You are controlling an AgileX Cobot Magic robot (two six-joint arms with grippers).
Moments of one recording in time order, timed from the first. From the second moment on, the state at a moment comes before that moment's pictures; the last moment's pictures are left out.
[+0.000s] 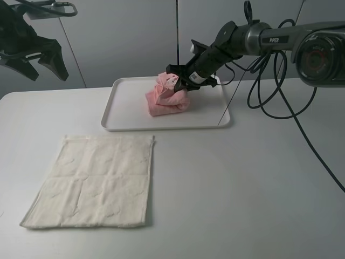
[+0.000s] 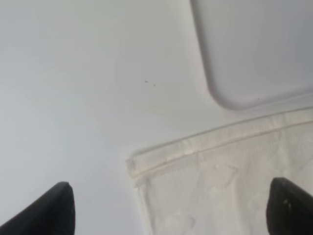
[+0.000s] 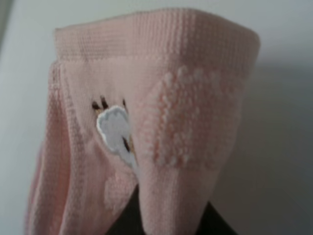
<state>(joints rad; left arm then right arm) -0.01 1.89 -1.63 -0.16 1.14 0.23 0.32 2.53 -2.04 0.63 0.75 -0.20</state>
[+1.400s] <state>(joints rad) -0.01 1.89 -1.63 -0.14 1.17 0.27 0.32 2.14 -2.04 0.38 0.99 -0.32</state>
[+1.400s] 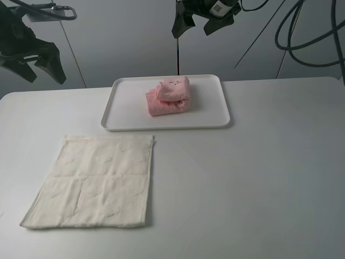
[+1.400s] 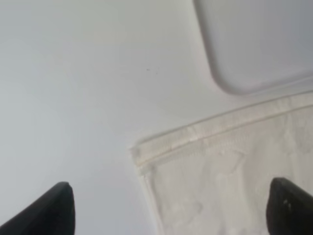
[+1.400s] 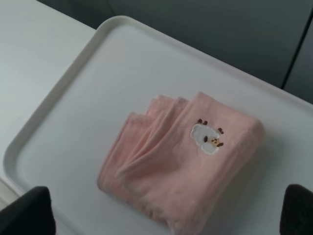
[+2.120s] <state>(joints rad) -0.01 1.65 -1.39 -0.10 1.16 0.51 0.40 1.98 -1.87 0.30 1.19 -0.32</state>
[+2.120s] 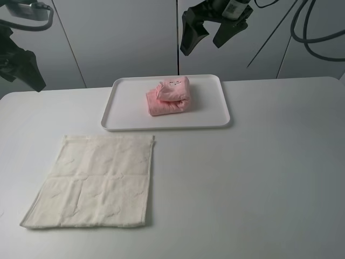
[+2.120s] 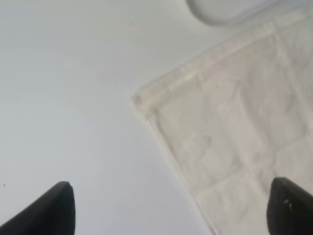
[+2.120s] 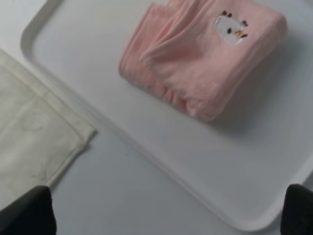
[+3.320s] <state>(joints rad) -0.01 1.42 -1.07 -0.02 1.07 1.37 0.66 1.88 -1.60 0.33 1.13 -0.88</state>
